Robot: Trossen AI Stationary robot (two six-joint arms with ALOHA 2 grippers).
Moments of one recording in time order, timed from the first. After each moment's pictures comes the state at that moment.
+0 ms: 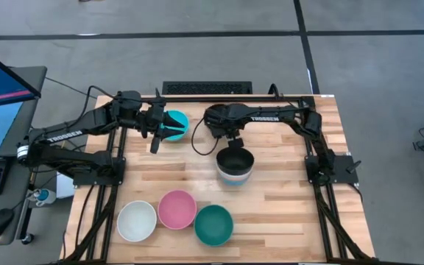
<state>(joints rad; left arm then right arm) 0.34 0.99 1.00 -0.32 0.36 0.10 -0.27 2.11 1.68 -1.04 0.28 -0.60</state>
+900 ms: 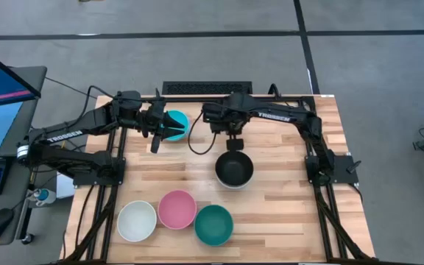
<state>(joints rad) 0.33 0.99 1.00 -0.31 0.36 0.00 -0.16 2.09 2.16 -1.57 0.15 -0.26</state>
